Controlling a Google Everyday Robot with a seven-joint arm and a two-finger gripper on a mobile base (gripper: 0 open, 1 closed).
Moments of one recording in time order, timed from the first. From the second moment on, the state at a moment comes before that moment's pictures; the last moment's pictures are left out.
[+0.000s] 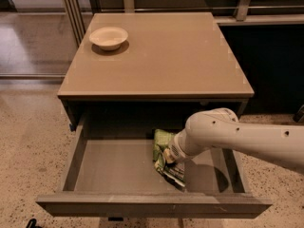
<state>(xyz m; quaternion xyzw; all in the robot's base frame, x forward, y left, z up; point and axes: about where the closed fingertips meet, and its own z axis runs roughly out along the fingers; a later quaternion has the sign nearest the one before) 0.501 -0.061 0.595 -0.26 0.94 0.15 0.15</state>
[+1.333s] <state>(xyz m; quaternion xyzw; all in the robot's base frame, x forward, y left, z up) 0.470 -0.025 0.799 -0.42 0.86 0.19 0.21</state>
